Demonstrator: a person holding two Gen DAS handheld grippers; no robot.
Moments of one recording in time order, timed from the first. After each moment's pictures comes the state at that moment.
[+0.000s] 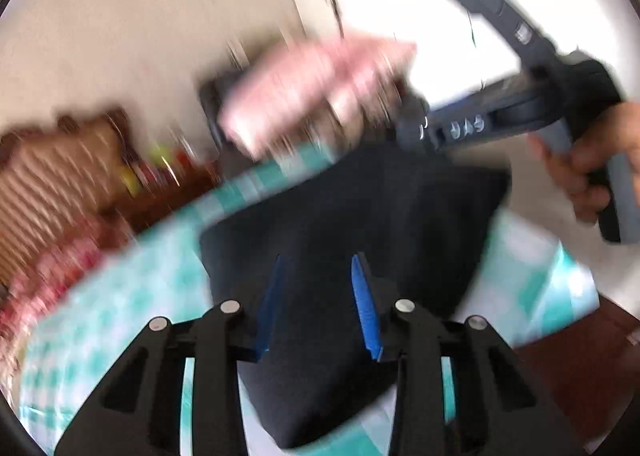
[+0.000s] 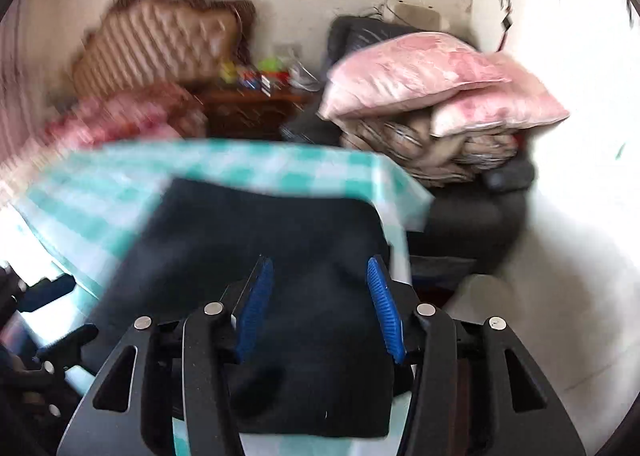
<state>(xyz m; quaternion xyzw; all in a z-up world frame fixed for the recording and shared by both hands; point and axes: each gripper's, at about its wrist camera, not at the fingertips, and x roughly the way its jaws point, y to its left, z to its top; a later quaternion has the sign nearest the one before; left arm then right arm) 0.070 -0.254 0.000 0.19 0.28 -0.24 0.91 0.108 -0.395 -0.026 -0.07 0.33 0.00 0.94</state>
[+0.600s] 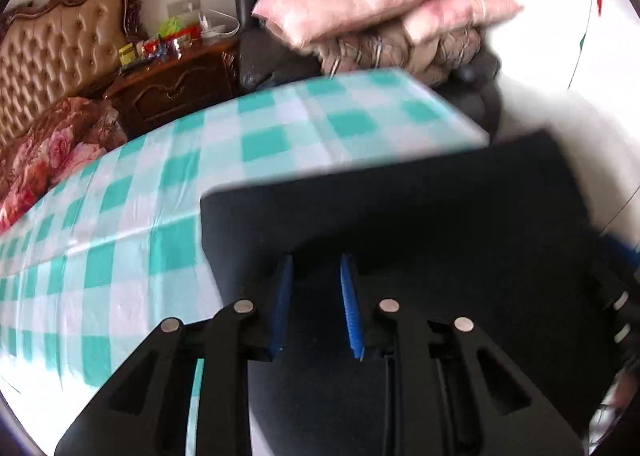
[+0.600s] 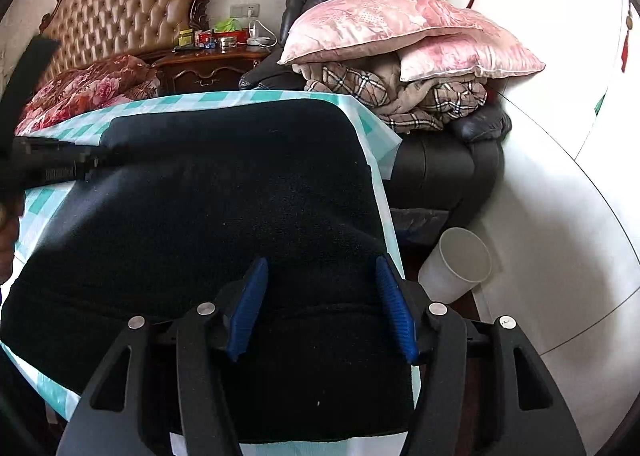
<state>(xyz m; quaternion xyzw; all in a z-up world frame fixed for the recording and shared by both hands) 0.278 -0.246 0.006 0.10 0.42 -0.19 0.88 0.121 -0.409 -0.085 -0.04 0.38 -0.05 0.92</state>
